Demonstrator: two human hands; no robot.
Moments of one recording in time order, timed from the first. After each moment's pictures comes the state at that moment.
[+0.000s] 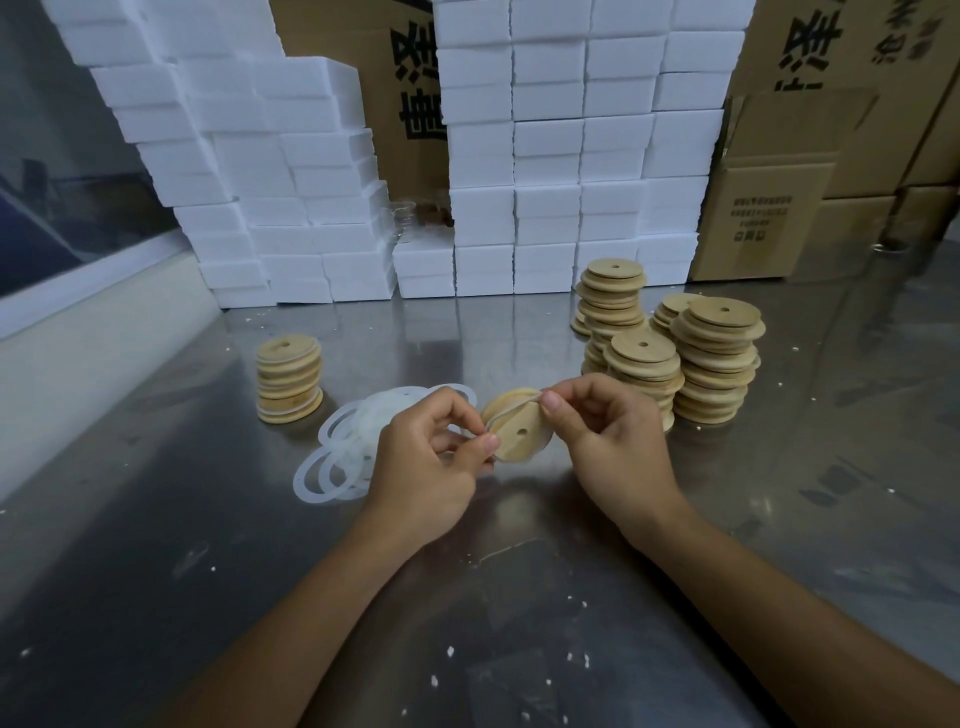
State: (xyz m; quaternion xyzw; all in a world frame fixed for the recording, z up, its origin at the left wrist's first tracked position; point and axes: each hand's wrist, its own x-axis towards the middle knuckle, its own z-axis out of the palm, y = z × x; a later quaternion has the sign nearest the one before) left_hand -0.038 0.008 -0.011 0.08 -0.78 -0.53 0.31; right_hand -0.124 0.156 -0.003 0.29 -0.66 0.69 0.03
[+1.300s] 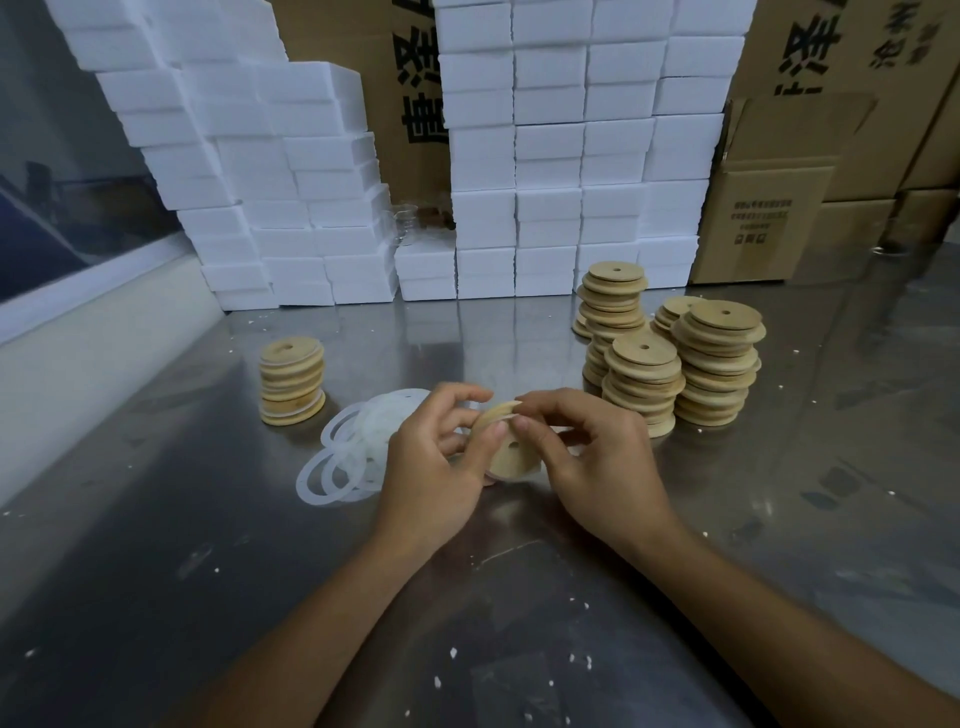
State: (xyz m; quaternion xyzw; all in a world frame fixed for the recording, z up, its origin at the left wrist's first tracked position) left_hand -0.035 0.017 -0.010 0.07 -0.75 -0.58 0.32; right_hand -0.113 0.156 -0.004 0.40 -0.72 0.56 0.13
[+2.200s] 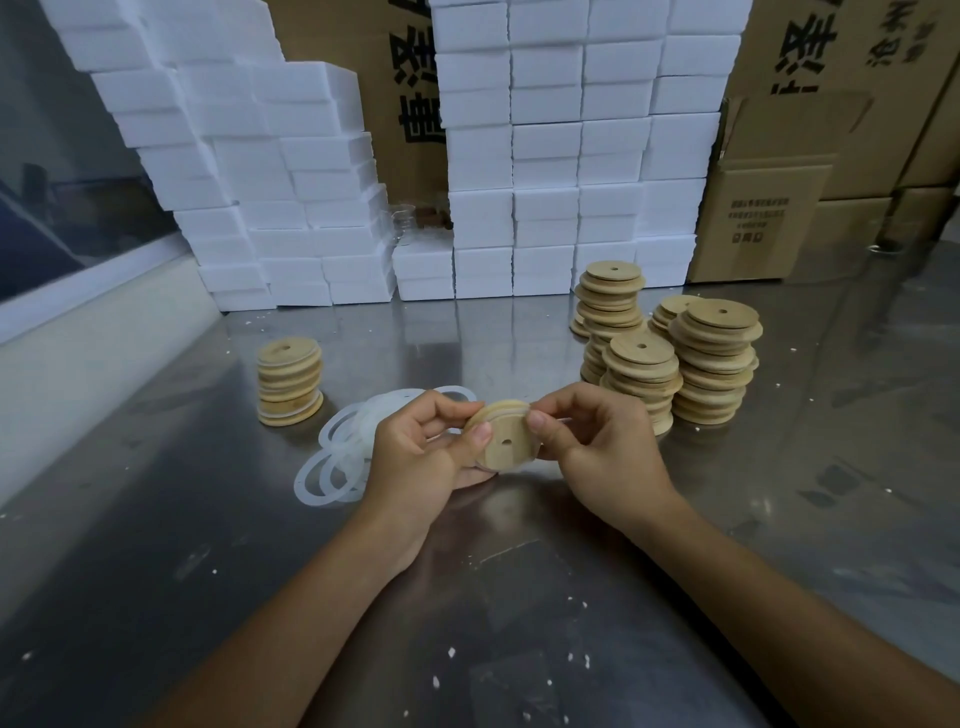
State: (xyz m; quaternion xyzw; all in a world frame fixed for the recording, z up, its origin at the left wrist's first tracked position) left_hand -0.034 0.014 -0.001 0.14 -0.64 -0.71 0.26; right_hand -0.125 0.157 -0.004 0.32 -0.70 0.64 0.00
